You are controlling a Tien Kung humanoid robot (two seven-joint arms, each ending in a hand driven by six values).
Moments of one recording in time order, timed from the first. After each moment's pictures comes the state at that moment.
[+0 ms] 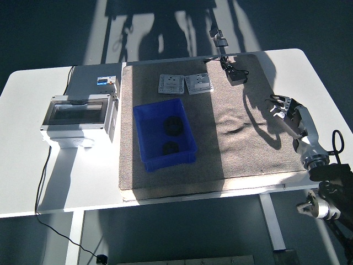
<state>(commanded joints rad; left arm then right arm) -0.02 0.07 -1.23 -0.18 1.29 -0.04 0.17 0.14 -0.25 1.11 1.38 -1.08 -0.36 0.20</state>
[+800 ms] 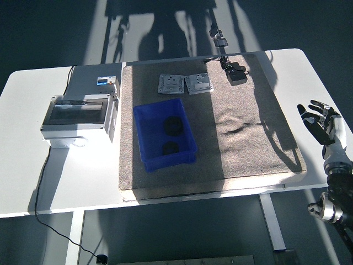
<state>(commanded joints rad) -0.05 0.13 -1.31 -0.18 1.31 -0.04 0.17 0.11 -0.23 1.21 1.25 -1.16 -0.52 0.24</state>
